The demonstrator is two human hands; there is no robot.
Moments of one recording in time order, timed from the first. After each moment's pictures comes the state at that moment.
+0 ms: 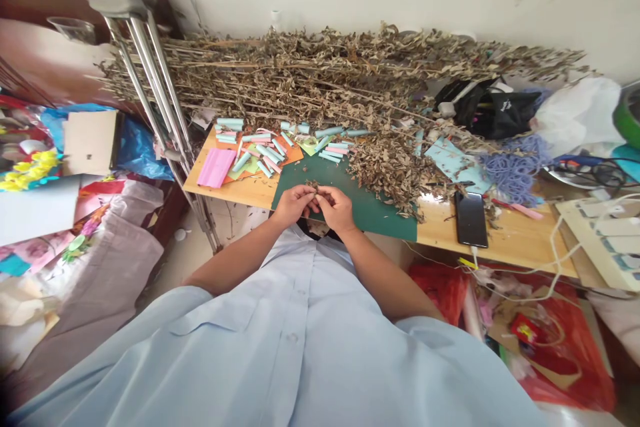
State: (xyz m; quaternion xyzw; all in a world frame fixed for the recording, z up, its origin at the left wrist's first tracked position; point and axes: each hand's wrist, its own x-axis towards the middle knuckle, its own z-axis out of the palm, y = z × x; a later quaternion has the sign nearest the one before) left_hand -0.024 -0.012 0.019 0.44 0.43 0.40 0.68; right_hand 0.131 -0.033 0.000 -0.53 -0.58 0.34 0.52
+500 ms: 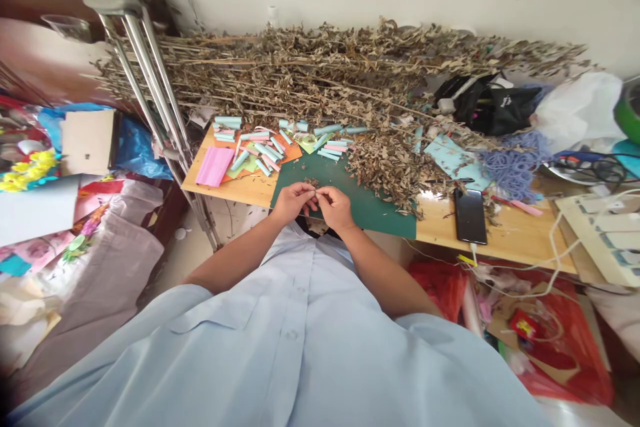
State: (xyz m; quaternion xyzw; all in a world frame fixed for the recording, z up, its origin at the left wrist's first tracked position) left_hand -0.024 -0.010 0.019 0.44 0.43 0.41 0.68; right_hand 0.133 -0.034 0.001 -0.54 -0.60 0.33 0.49
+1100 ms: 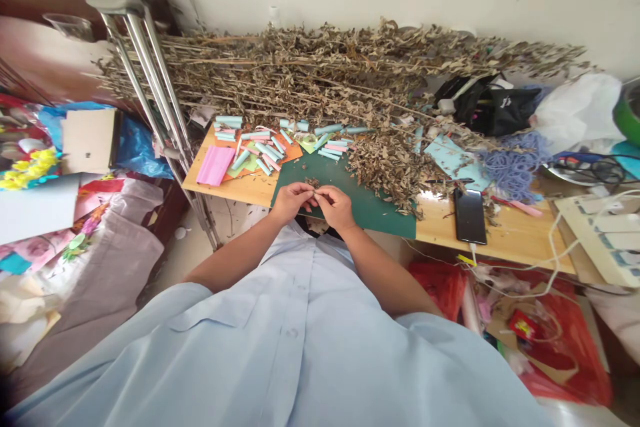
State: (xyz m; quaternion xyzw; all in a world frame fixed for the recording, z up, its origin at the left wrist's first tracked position) left_hand -0.025 -0.011 0.017 0.41 0.43 0.44 0.67; right_hand 0.135 -0.035 0.006 -0.52 -0.62 0.31 0.50
